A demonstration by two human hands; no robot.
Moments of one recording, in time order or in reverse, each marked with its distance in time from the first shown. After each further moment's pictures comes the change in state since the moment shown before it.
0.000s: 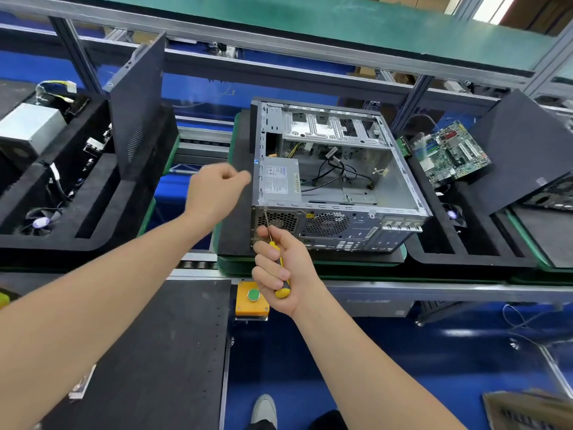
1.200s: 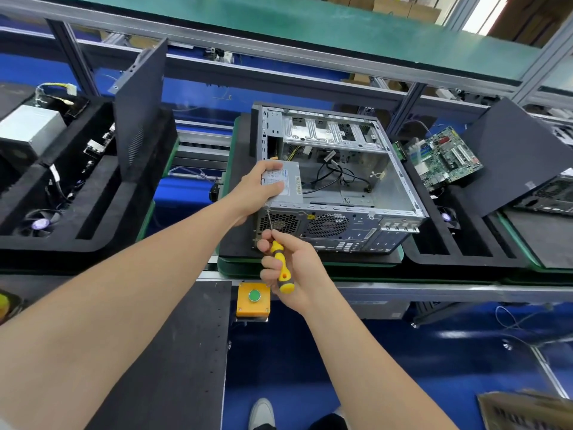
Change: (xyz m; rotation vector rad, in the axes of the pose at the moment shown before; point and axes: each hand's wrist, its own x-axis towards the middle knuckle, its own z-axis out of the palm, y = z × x) left_hand 0.033 -0.006 0.051 -0.248 -0.447 0.063; right_hand -0.006 -0.005 -0.002 -0.229 0.097 -0.067
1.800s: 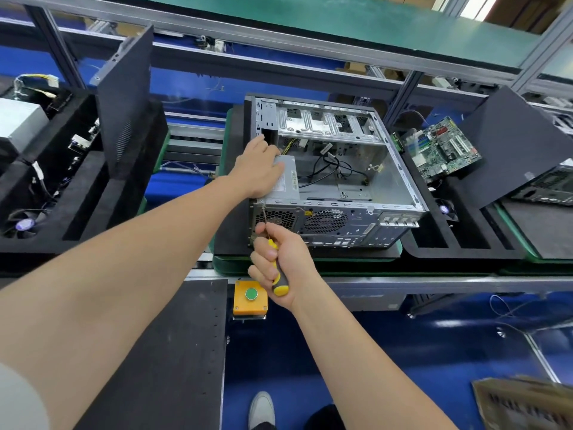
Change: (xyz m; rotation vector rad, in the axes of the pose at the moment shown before) left_hand 0.056 0.012 -0.001 0.862 0.001 0.158; right_hand 0.009 0.005 0.015 -0.046 0.111 -0.089
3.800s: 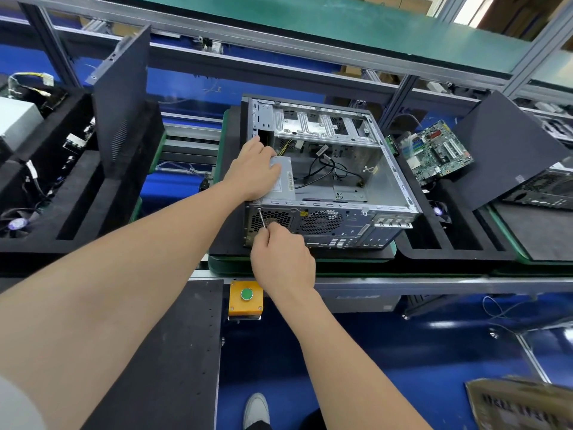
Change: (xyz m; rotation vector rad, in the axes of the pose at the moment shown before) left_hand -0.005 0.002 0.004 -0.045 0.045 -0.017; right_hand -0.004 0.007 0.005 -1.653 0.576 -0.527
